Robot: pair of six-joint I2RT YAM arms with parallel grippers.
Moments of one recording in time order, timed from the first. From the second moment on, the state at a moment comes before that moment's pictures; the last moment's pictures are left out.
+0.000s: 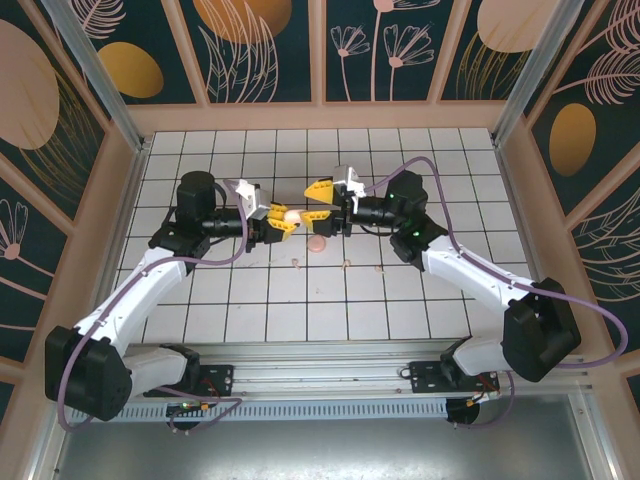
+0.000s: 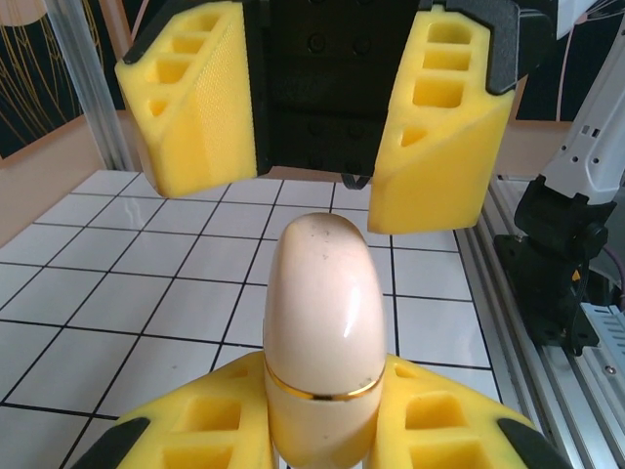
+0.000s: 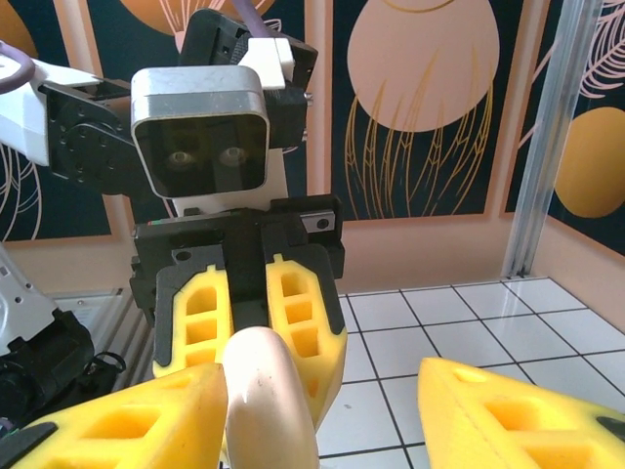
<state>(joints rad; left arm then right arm) -0.34 1.20 0.90 -0.06 1.08 0.32 0.63 1.36 0.93 0.50 -0.85 0.01</state>
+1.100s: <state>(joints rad) -0.34 1.22 0.92 -0.06 1.08 0.33 0.62 1.41 0.97 0.44 -0.85 0.01</state>
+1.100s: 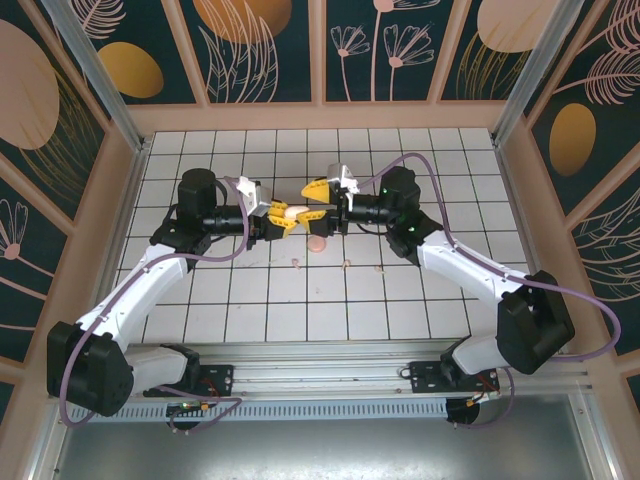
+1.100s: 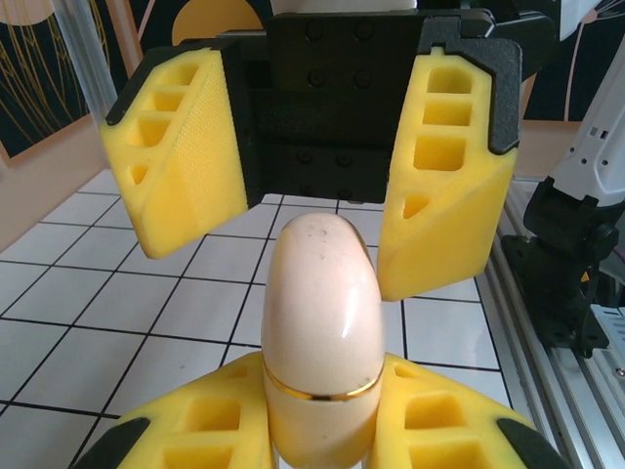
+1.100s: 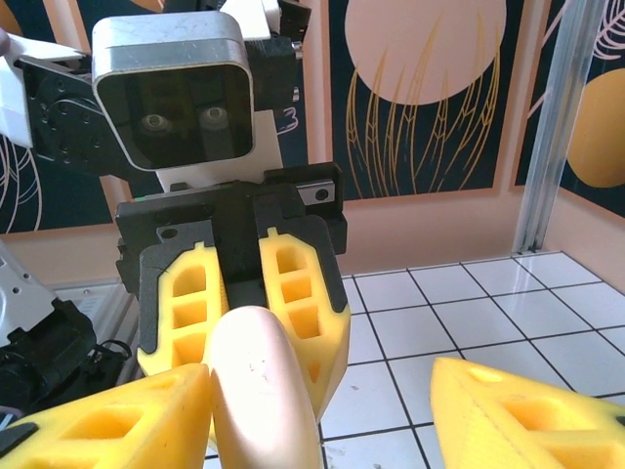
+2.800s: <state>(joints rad) -0.34 1.34 0.66 0.29 0.93 0.31 0.46 1.77 1.26 -0.91 -0.10 0.02</state>
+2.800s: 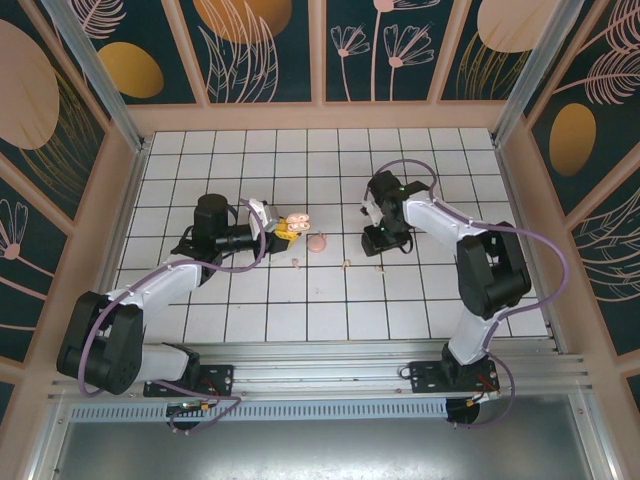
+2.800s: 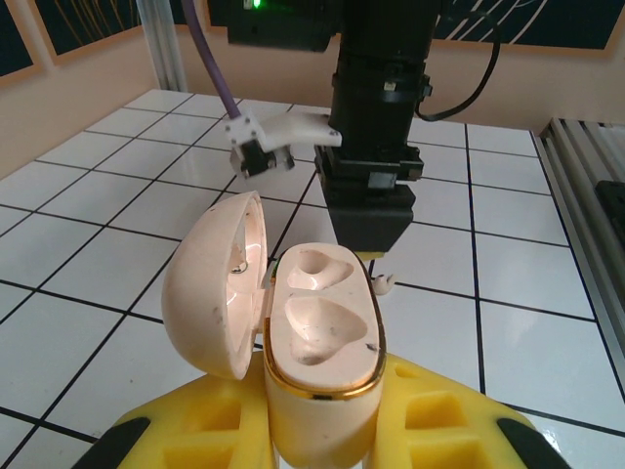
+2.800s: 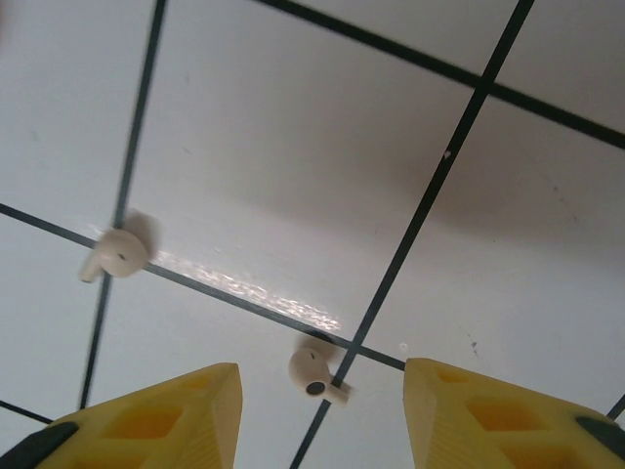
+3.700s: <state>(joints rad) -0.34 1.34 0.66 0.25 0.93 0.32 0.50 1.88 1.21 -0.87 -0.03 -0.02</state>
